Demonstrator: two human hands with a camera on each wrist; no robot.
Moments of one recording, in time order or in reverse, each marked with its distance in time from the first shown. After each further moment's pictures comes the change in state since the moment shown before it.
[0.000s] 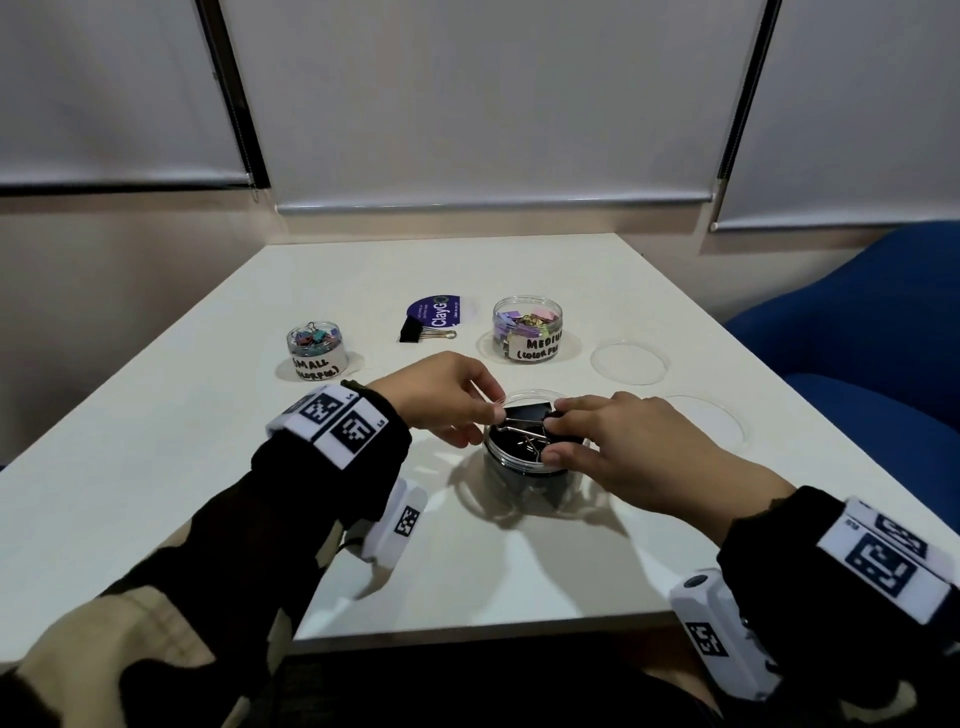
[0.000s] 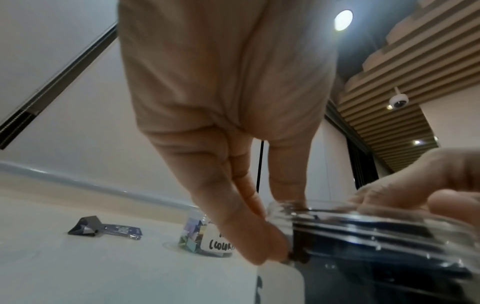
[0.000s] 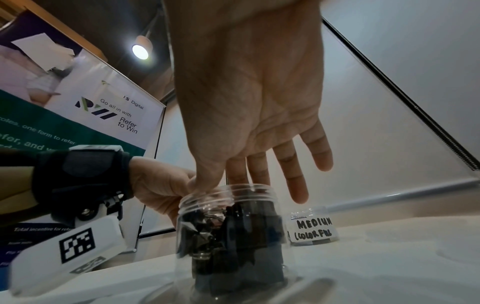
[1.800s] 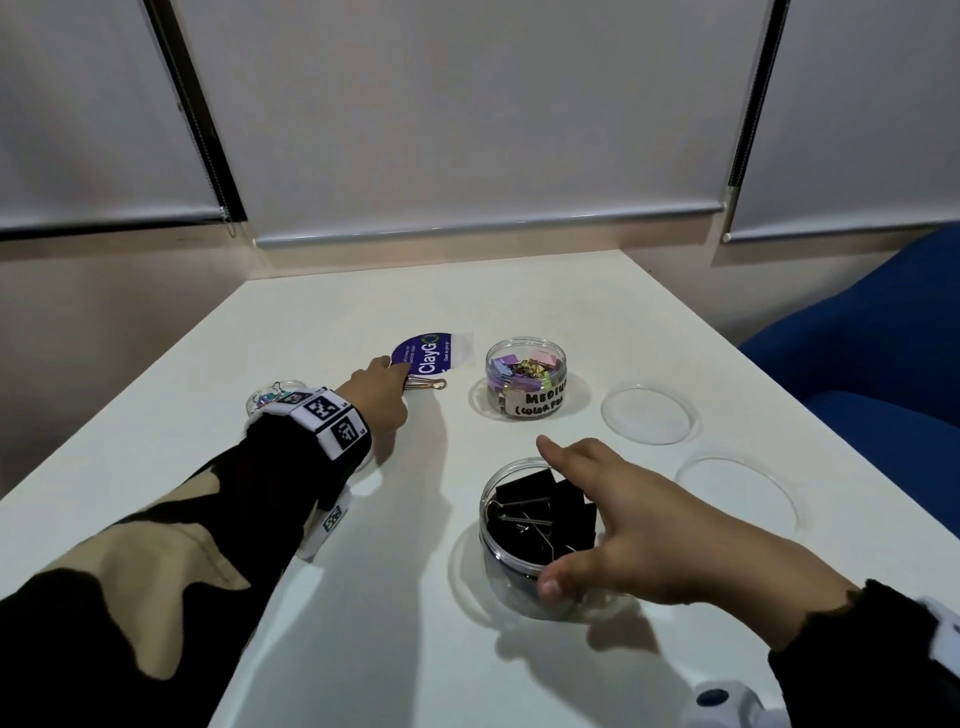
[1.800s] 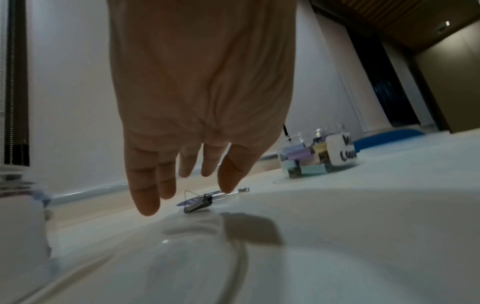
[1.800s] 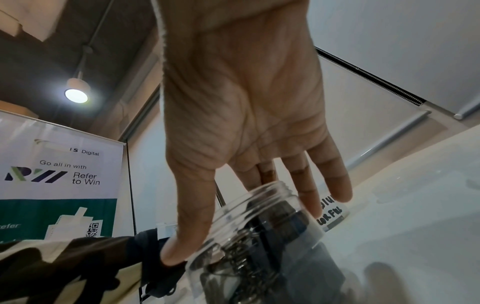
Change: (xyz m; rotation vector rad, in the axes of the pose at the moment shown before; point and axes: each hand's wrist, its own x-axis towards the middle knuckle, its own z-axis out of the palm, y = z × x) left_hand 0.133 -0.063 -0.078 0.727 0.262 -0.189; right_hand 0.045 0.021 -0.003 0.484 -0.111 -0.019
